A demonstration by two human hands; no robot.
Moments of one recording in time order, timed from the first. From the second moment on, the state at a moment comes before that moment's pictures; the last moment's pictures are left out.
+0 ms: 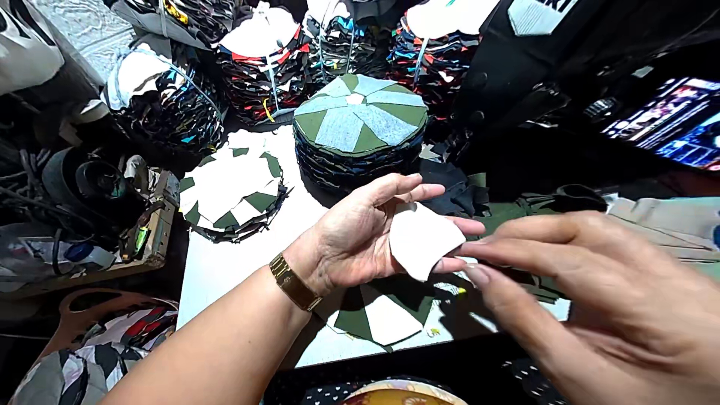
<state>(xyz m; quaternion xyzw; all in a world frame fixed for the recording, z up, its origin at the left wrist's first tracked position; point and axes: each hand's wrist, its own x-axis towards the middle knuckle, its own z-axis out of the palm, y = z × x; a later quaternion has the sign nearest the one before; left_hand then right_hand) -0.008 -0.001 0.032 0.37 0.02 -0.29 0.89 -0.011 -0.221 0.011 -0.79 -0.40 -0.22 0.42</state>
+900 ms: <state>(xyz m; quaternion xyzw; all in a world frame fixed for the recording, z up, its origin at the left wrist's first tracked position) -0.021 -0.009 0.024 0.38 -0.07 -0.33 0.86 -0.003 -0.204 -0.004 -0.77 -0.36 -0.29 0.43</state>
